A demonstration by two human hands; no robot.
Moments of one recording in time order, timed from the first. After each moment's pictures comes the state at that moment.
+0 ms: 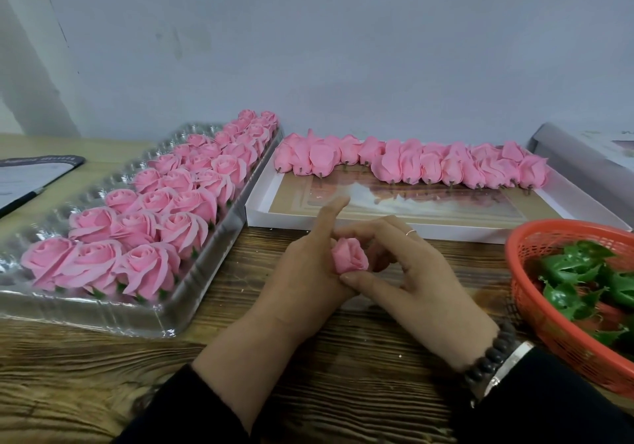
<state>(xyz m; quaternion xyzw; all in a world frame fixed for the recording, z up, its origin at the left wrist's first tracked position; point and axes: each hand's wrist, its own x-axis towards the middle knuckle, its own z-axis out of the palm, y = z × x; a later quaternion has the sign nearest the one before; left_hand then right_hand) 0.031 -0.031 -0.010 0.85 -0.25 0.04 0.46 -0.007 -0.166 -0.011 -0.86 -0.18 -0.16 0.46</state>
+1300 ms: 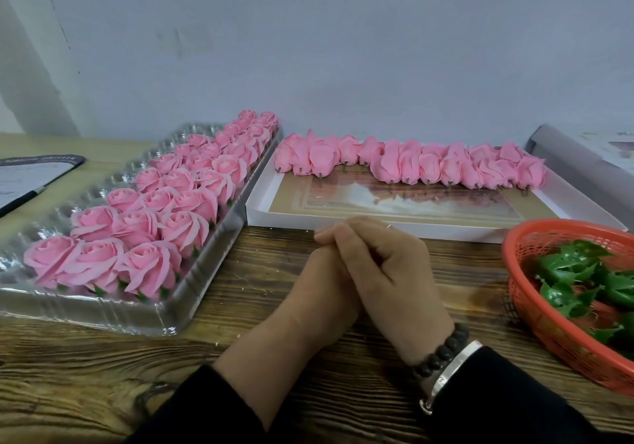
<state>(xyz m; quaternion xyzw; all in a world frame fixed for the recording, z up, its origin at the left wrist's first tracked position) 0.021 -0.050 -0.011 0.78 -0.33 -0.01 0.53 -0.003 -0.134 -0.008 -0.81 -0.11 -0.25 0.52</state>
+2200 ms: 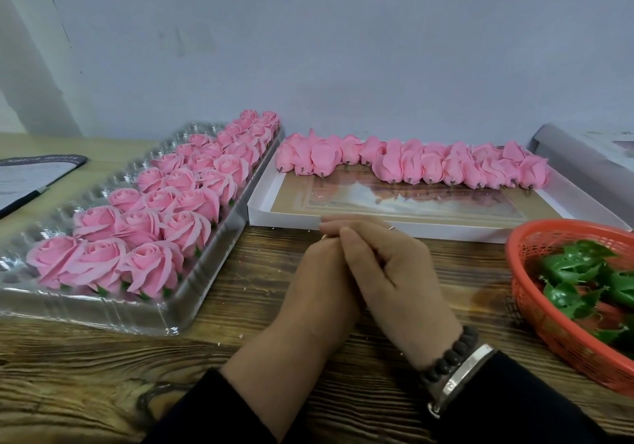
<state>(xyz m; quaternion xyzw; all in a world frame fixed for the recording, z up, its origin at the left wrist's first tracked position) 0.019 -0.050 -0.012 0.85 -0.29 0.15 0.42 -0.004 -0.136 -0.009 -0.83 -0.12 -0.23 0.48</state>
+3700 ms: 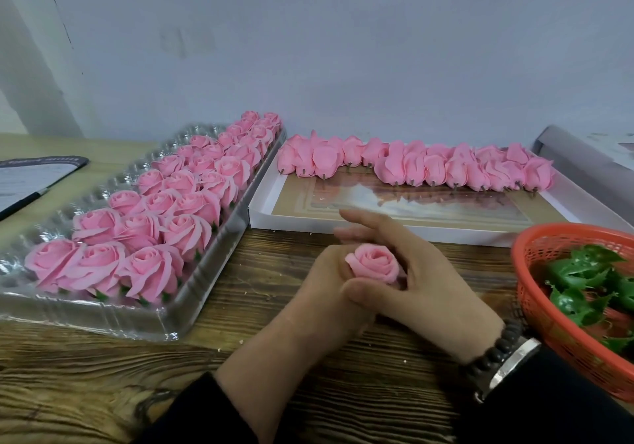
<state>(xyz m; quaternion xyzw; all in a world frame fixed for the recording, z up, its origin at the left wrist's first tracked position) 0.015 -0.041 0.001 0.73 -0.31 -0.12 0.60 -0.008 -0.168 -0.002 -0.81 -0.16 -0.05 0.57</state>
